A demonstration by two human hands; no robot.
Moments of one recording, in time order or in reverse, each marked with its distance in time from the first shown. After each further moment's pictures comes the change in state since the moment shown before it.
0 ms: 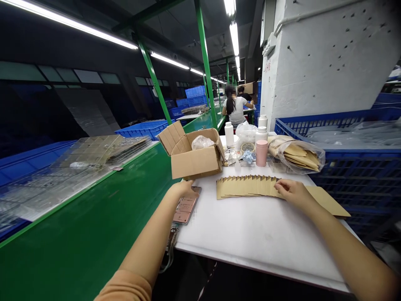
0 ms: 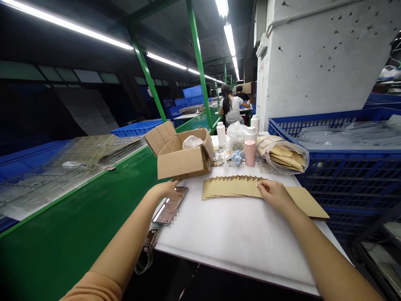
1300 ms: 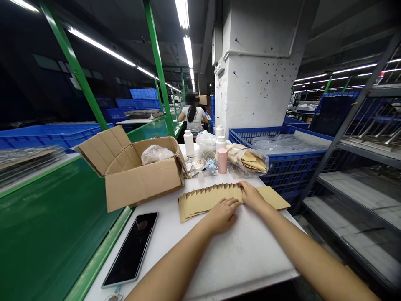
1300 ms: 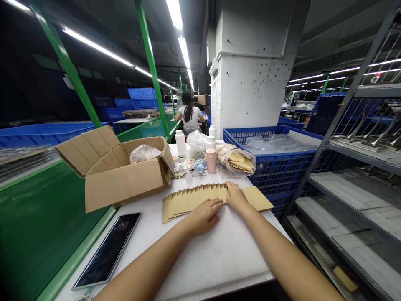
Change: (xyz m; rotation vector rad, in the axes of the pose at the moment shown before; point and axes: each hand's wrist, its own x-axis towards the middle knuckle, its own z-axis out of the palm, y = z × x) left_hand 0.023 0.197 0.078 -0.342 0.229 1.235; right_hand 0.026 0.030 0.036 -0.257 0.109 0.129
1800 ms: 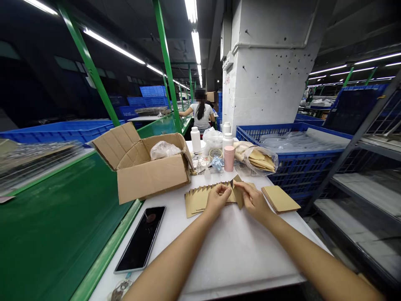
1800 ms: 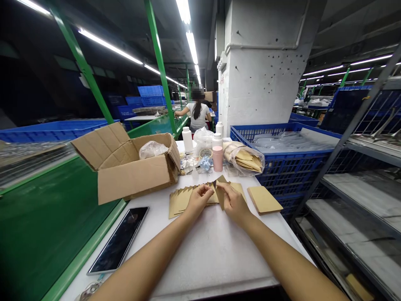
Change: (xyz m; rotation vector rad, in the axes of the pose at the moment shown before) left_hand 0.009 -0.025 0.001 -0.775 0.681 -0.449; right_hand -0.034 -0.062 -0.032 0.382 0.138 -0.290
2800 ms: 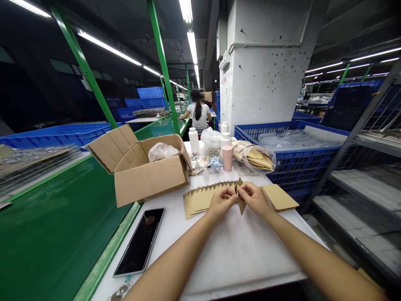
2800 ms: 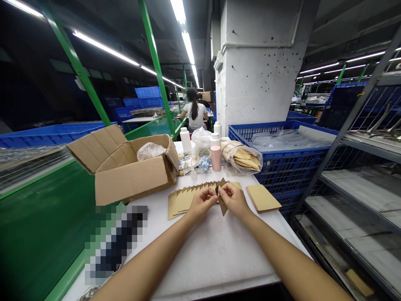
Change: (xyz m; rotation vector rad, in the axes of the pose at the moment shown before) left_hand -0.009 0.005 0.007 -0.179 -0.209 0.027; right_hand 0.003 0.007 0.007 0.458 0.034 0.363
